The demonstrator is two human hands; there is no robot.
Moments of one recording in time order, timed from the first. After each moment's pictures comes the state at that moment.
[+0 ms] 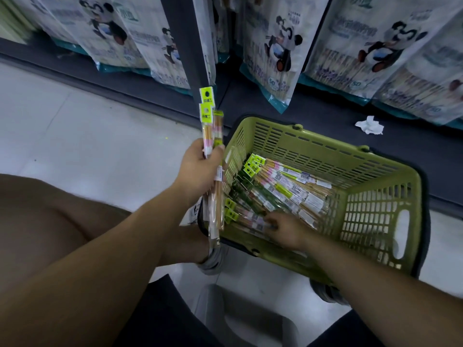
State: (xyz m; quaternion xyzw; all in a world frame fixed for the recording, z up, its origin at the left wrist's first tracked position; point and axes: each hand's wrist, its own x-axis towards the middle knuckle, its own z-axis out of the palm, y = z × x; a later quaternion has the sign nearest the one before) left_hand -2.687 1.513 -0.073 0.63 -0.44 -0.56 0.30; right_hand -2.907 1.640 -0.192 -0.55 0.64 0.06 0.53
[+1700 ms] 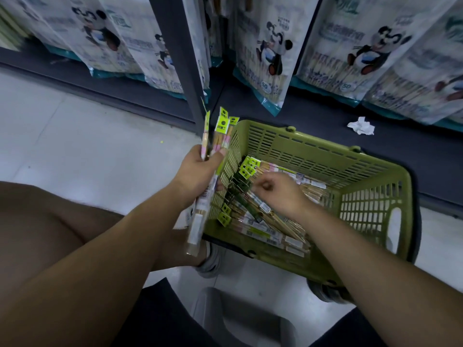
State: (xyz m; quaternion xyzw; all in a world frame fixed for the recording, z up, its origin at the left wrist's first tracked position) left_hand -2.691 1.509 -0.071 0.61 -0.41 -0.62 0.26; right_hand -2.893 1.575 -0.121 -0.53 0.68 -0.17 0.47
